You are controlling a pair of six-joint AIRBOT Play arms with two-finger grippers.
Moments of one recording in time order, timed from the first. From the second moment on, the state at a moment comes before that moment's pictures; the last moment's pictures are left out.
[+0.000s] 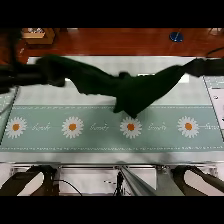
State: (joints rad) left arm 0.07 -0.96 1.08 0.35 -1.23 -1.23; right arm -0.31 -1.17 1.29 -0.70 1.28 1.06
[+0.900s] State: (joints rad) left arm 0.45 -0.56 1.27 0.49 -1.63 -1.46; right arm -0.31 -0.70 1.58 -1.04 1.52 1.34
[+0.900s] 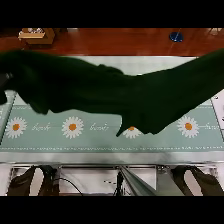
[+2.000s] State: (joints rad) left arm 0.35 -1.05 0.60 0.73 -1.31 -1.19; right arm 0.05 -1.48 1.42 -1.18 1.40 1.31
